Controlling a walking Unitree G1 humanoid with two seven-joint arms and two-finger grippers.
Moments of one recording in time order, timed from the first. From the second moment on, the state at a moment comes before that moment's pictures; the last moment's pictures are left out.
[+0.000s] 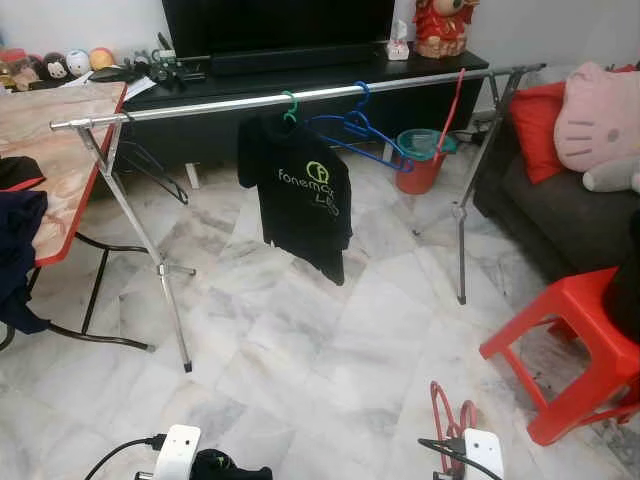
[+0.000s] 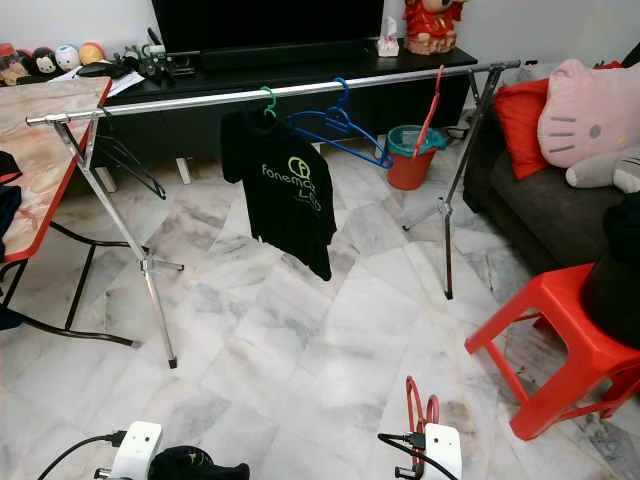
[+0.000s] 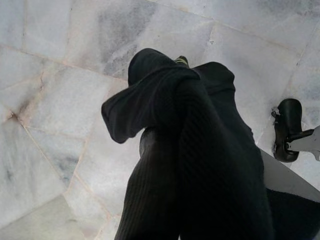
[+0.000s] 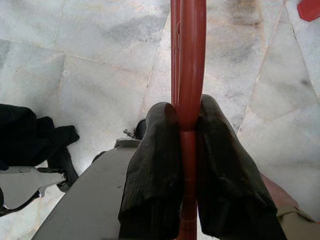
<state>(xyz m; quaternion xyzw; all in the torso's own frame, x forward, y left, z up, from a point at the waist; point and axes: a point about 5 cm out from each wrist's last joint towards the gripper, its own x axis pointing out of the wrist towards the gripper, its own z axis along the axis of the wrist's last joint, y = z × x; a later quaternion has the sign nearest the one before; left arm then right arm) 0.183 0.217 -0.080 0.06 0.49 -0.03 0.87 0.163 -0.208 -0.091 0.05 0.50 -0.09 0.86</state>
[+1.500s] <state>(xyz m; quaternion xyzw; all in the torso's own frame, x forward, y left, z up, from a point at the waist) 0.281 0.242 0.046 0.07 0.01 0.10 0.99 0.166 -0.204 -0.090 0.04 0.50 -0.06 0.86</state>
